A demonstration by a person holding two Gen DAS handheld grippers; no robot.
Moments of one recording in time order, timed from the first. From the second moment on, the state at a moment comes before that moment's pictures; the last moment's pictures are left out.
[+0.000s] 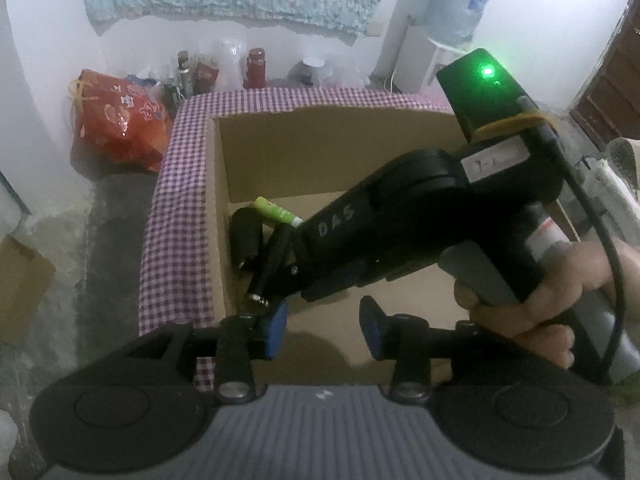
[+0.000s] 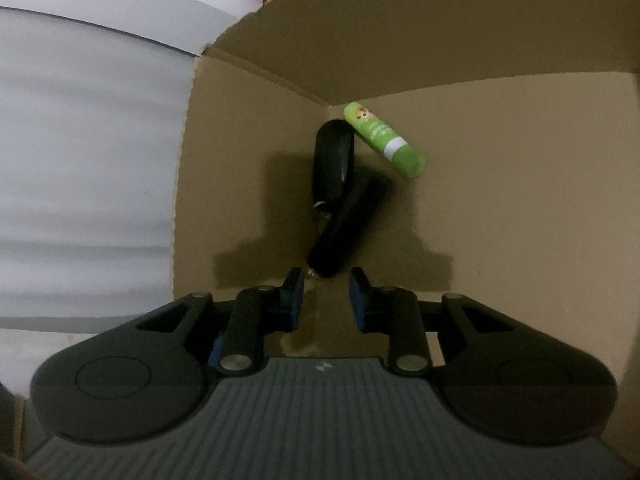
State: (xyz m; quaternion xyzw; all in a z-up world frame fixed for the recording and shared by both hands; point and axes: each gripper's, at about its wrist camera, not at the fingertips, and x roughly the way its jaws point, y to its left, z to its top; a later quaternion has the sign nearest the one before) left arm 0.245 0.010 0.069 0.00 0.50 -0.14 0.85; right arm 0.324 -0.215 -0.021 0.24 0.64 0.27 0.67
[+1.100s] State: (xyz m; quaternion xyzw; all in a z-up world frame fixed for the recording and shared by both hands) left arm 0.042 0.014 0.079 -0.04 0.36 -0.22 0.91; right arm 0.065 -0.336 0.167 -0.03 0.39 0.18 0.90
